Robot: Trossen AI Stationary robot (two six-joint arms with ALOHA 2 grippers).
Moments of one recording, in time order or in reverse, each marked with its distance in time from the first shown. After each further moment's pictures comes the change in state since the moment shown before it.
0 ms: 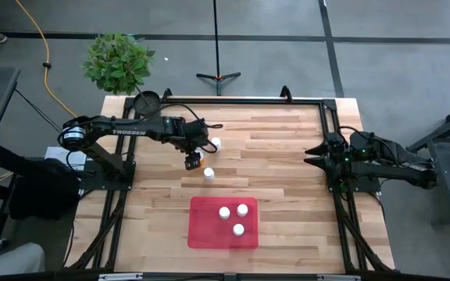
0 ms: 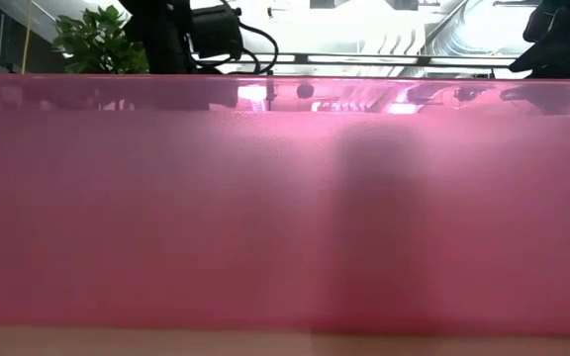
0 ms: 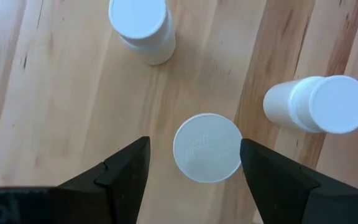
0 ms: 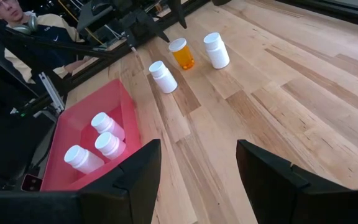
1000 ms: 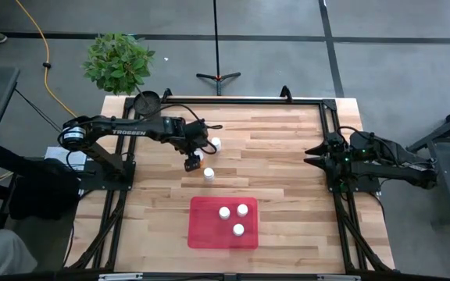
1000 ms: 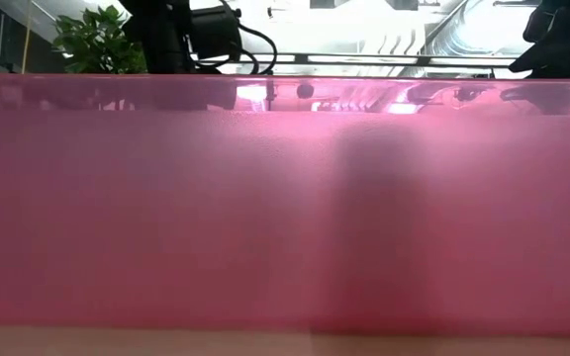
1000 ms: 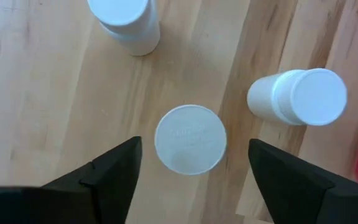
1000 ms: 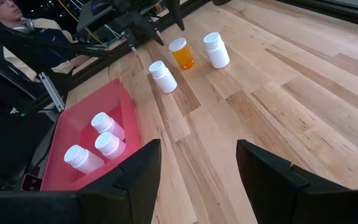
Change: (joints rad) left arm 0.000 0.000 0.000 -0.020 0.049 -0.030; right arm 0.000 0.000 0.000 0.000 0.000 0.000
